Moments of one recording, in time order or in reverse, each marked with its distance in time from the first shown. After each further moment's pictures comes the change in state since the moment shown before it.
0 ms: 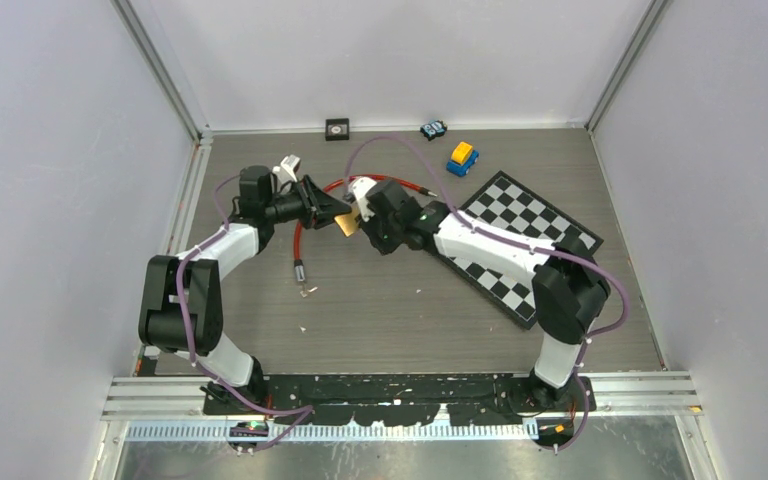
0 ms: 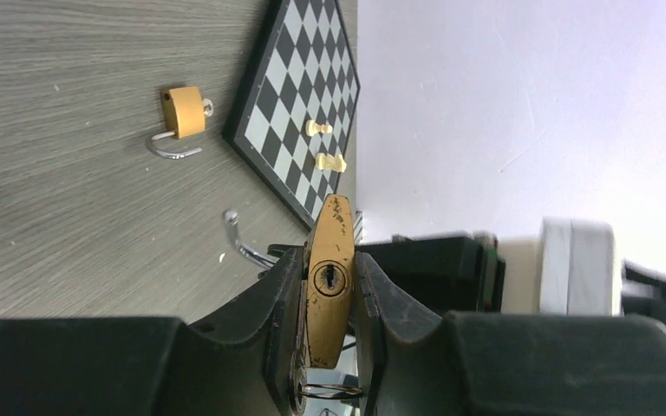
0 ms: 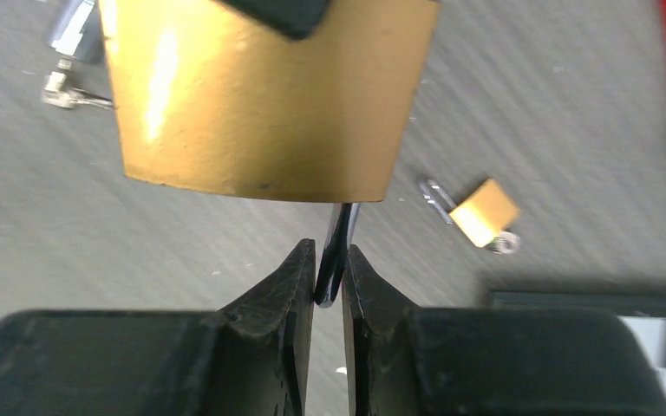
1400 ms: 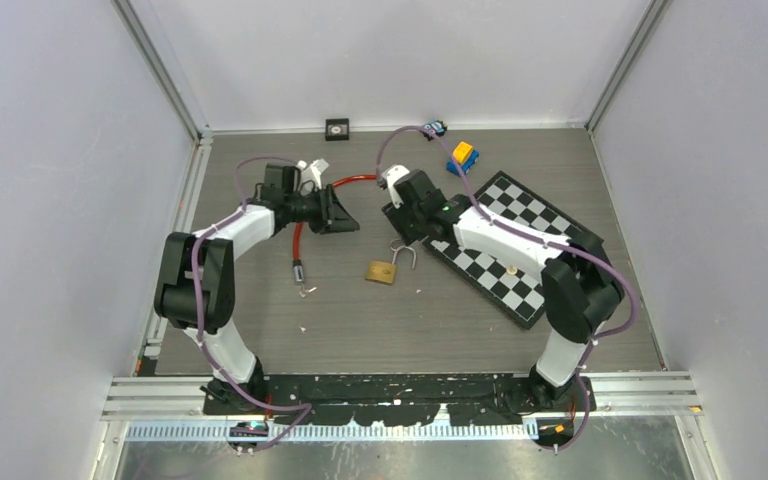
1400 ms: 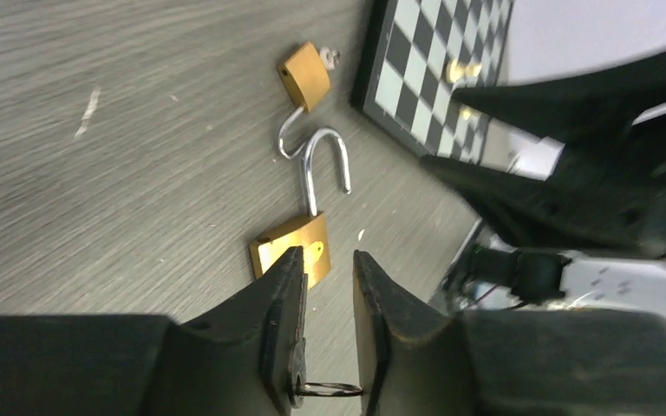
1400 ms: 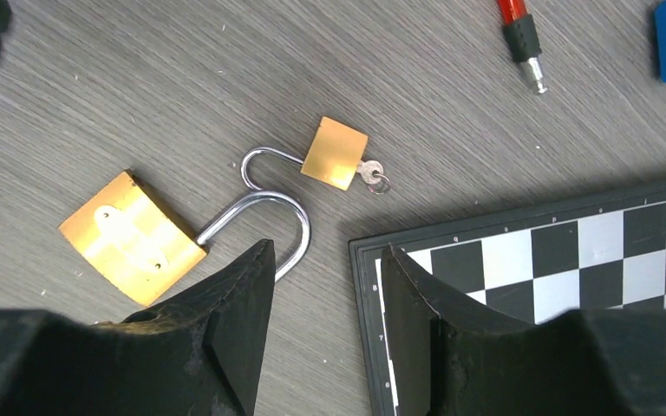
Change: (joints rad) left arm -0.055 0.150 0.158 -0.335 -0.099 0.498; right arm -0.071 -0.021 -0.090 0.024 0.275 -0.091
